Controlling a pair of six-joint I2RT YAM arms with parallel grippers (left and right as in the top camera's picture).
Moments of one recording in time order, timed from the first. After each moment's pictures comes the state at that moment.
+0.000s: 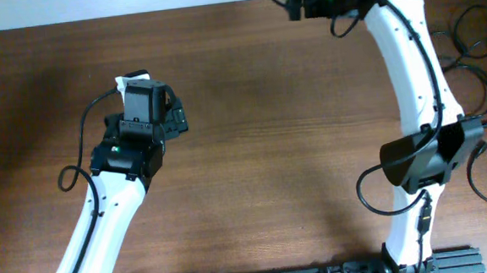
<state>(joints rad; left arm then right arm) -0.26 1.33 1.08 -0.62 -0.36 -0.31 0.16 2.14 2.37 -1.15 -0.18 0.18</state>
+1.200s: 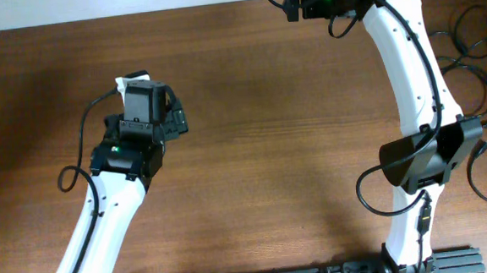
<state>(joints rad) -0.26 1.33 1.08 -0.65 -0.36 -0.31 0.17 2.14 2.37 -1.15 -0.18 0.18</state>
